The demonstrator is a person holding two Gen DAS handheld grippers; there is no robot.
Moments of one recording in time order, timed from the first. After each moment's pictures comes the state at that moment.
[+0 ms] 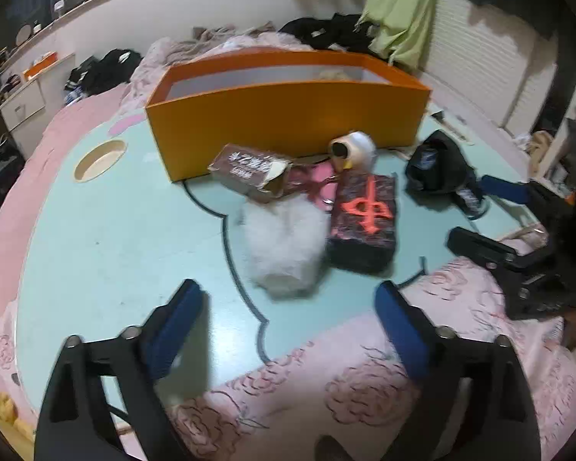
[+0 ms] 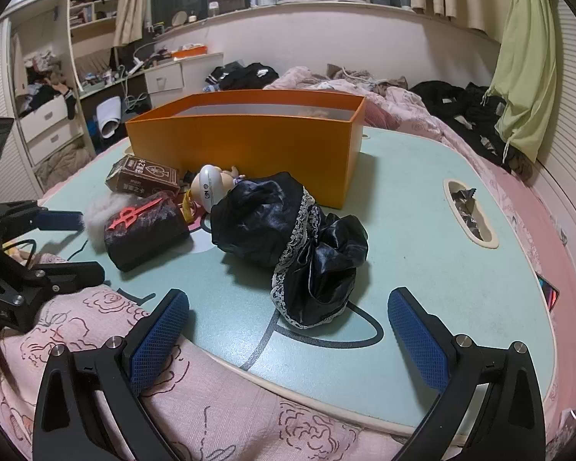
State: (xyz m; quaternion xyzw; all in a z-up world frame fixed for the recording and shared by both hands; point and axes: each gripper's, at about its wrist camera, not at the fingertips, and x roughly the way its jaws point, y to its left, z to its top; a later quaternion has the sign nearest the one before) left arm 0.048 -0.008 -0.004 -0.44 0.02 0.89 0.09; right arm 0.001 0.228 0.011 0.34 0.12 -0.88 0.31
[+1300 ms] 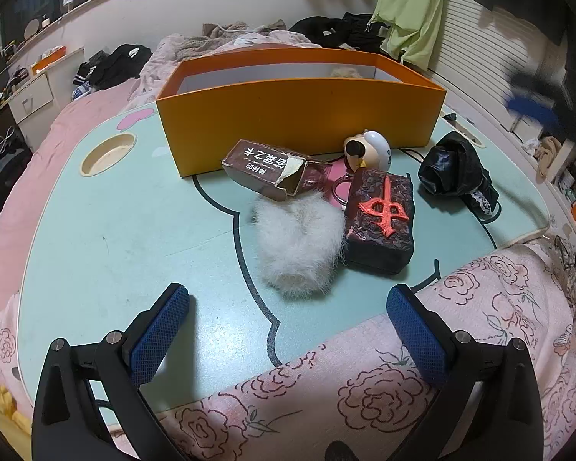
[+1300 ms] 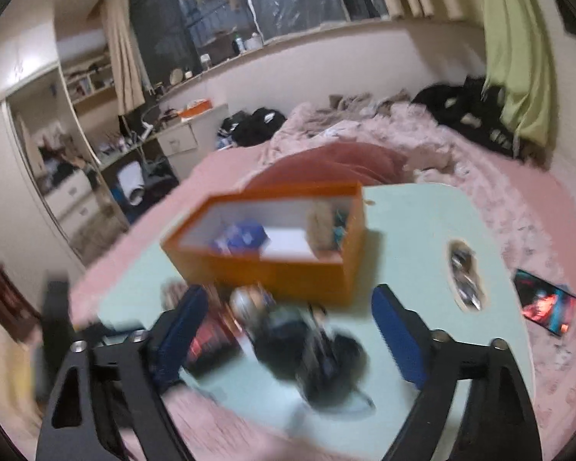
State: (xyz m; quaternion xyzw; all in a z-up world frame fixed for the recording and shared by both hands) left arm 0.050 -0.016 0.002 -0.45 0.02 0.89 0.08; right arm -0.051 0.233 0.102 0.34 -0.02 -0.87 0.36
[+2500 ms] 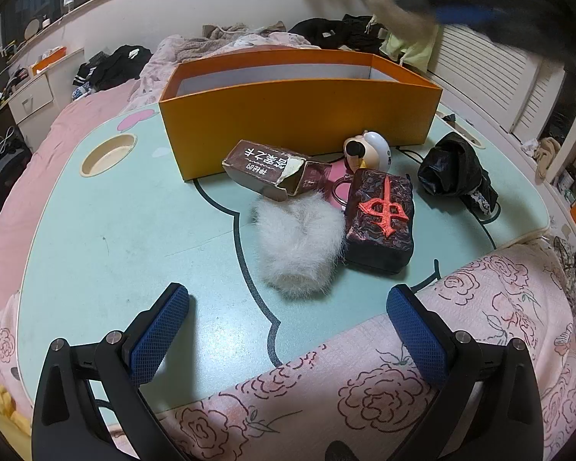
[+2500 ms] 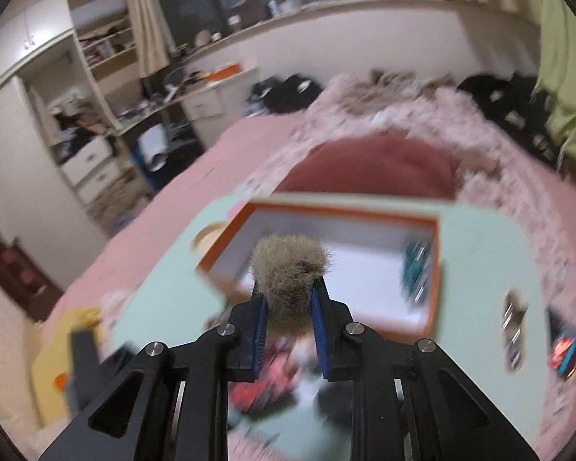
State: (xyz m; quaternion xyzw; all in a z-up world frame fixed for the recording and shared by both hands) left arm 0.050 -0.016 0.005 -0.45 0.02 0.89 0.08; right arm -0.052 0.159 0.130 0.39 0.03 -0.82 0.41
